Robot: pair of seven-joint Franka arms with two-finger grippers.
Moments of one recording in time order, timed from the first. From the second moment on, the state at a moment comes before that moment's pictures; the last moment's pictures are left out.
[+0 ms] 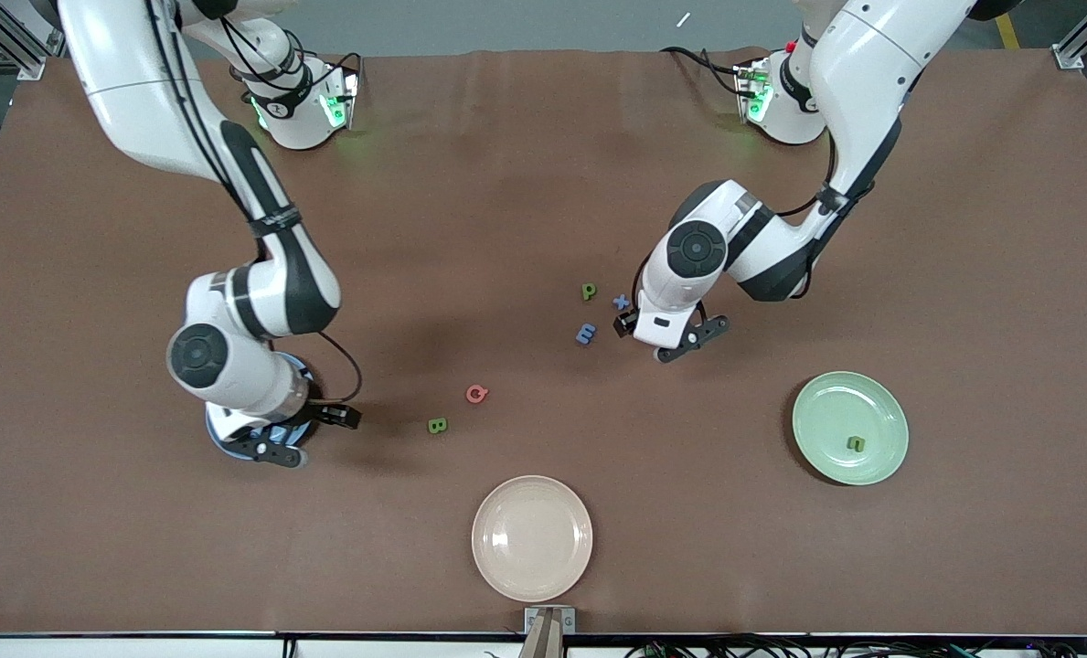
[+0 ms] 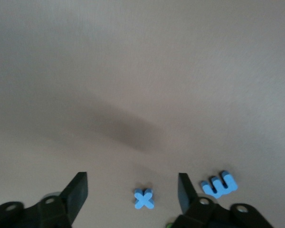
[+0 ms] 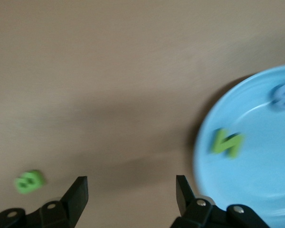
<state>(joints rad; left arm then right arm) -0.10 0.54 -0.54 -1.94 0.25 2.31 -1.28 0.28 0.63 -0.01 -1.62 0.08 2.29 0.52</state>
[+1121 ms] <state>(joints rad) -0.16 0.61 -0.54 -2.03 0.41 2.44 -1.58 0.43 0.90 -0.01 -1.36 0.08 2.34 1.24</state>
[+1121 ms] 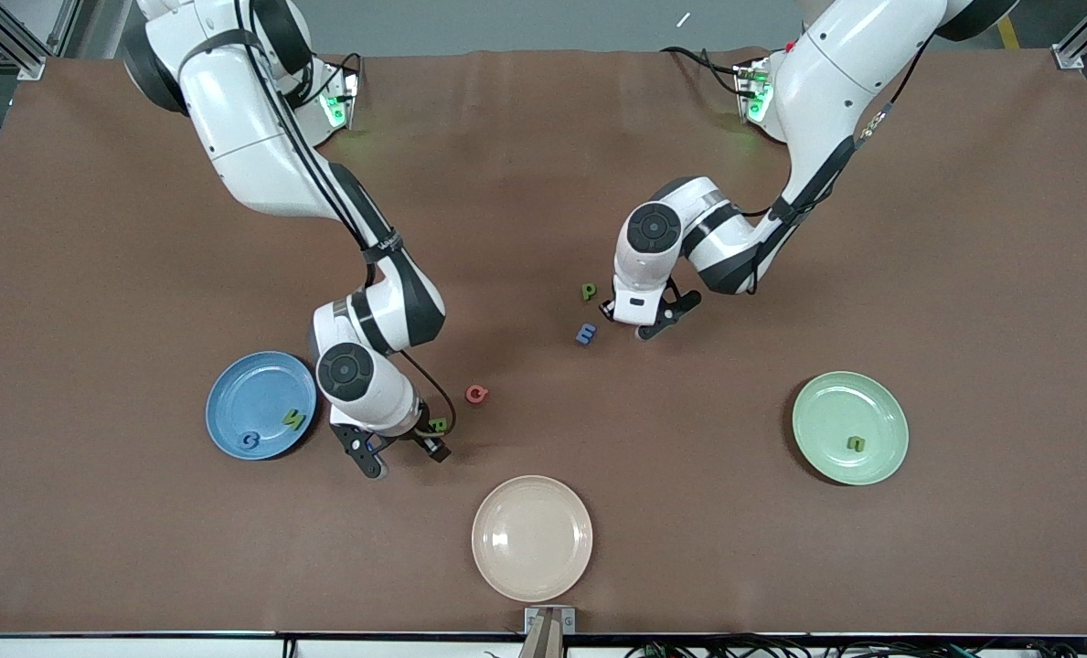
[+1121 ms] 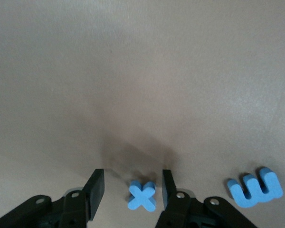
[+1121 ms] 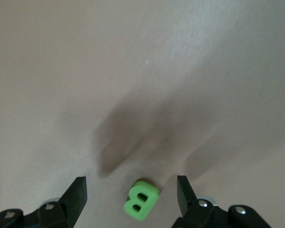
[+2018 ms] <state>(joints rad) -0.19 0.61 -0.54 -2.03 0.41 2.46 -1.63 0.46 0.90 -0.01 -1.35 0.08 2.33 1.31</state>
